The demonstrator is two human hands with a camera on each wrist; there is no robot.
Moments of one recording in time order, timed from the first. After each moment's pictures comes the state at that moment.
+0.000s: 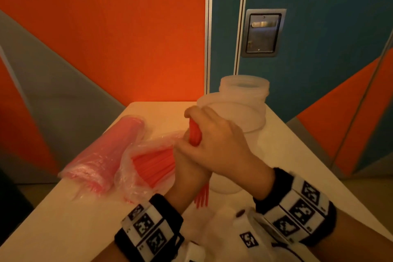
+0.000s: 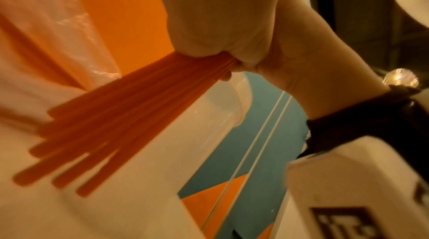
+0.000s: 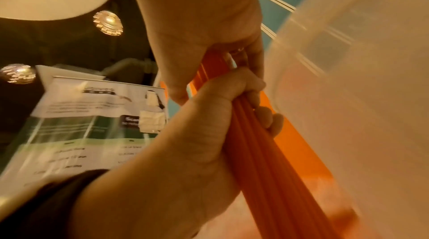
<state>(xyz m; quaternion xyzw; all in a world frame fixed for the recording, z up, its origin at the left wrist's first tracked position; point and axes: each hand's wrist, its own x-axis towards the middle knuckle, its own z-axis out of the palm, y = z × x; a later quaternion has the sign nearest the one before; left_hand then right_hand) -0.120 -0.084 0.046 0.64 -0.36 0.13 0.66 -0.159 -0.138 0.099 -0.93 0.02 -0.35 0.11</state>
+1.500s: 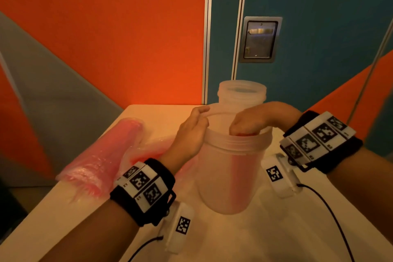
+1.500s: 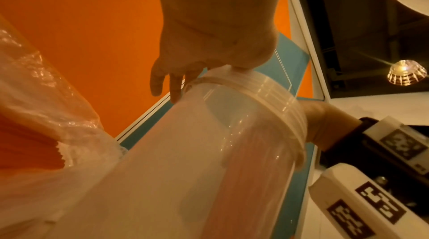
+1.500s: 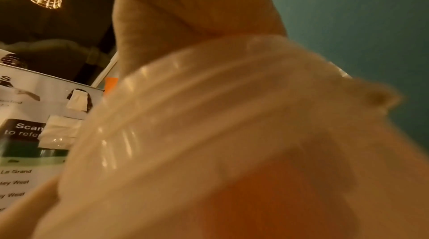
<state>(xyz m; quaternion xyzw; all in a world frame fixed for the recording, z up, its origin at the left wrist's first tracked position) -0.061 -0.100 0.080 0.72 -0.38 -0.07 0.58 -0.145 -0.226 0.157 -0.96 0.14 0.21 0.07</state>
